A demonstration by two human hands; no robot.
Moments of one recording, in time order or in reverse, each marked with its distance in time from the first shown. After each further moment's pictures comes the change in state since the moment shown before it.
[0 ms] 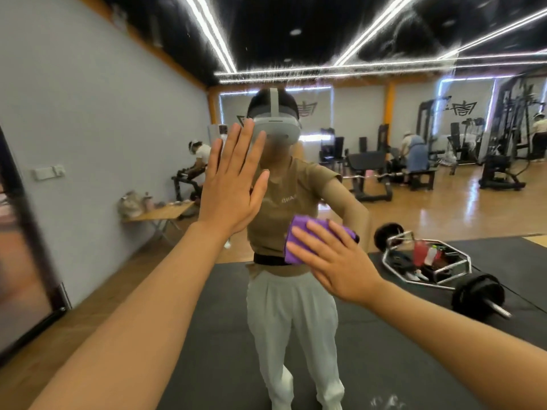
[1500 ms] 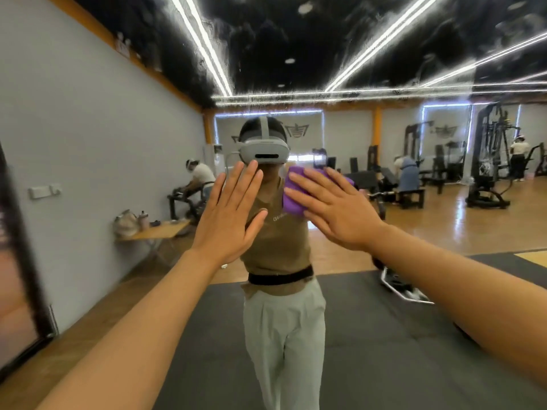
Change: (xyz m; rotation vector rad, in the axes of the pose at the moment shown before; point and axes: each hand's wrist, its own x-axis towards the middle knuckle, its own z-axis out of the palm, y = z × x) left_hand -0.042 -0.064 -0.019 0.031 -0.054 0.092; right_hand 0.132 0.036 -0.039 -0.002 -0.002 0.021
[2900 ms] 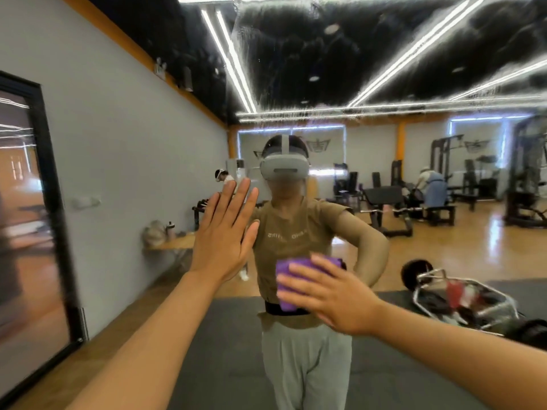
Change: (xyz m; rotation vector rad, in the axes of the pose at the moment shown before) left_hand -0.064 -0.087 -0.016 0.070 0.039 -0.087; right_hand -0.006 -0.136 0.058 -0.143 -0.109 -0.342
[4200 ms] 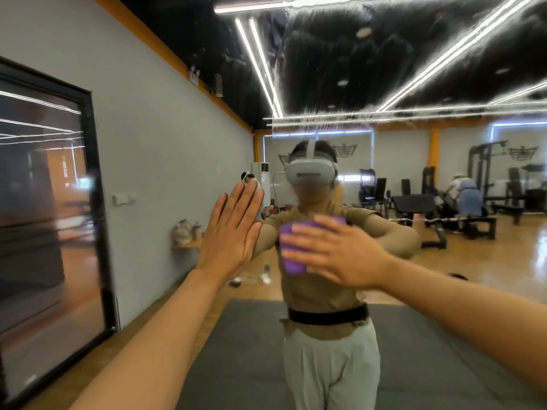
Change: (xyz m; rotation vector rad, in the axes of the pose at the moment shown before) left_hand -0.020 -0.050 -0.020 0.017 -0.073 -0.047; right_hand 0.091 0.049 -0.011 0.052 0.133 -0.073
